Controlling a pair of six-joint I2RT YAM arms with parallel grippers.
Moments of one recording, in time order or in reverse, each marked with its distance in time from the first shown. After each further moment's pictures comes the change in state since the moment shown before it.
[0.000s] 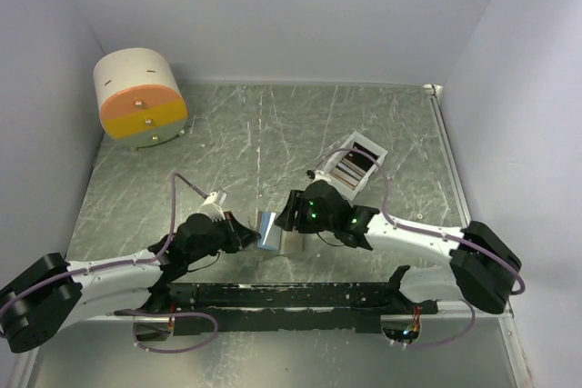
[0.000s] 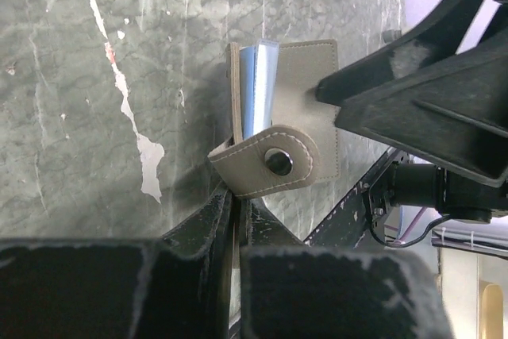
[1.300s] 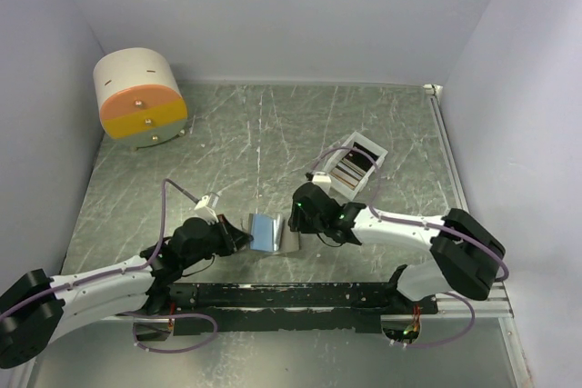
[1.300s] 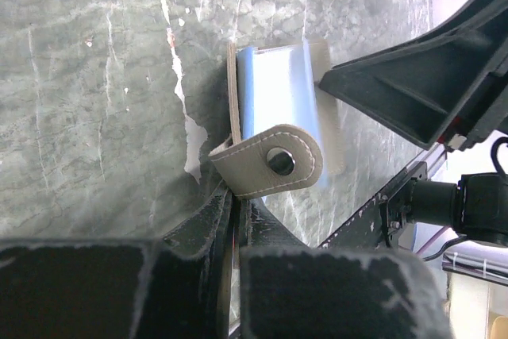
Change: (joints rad) left arm -0.008 -0.160 -0.027 -0.187 -0.095 -0.044; right arm 0.023 0.187 0.066 -0.096 0.190 -0.051
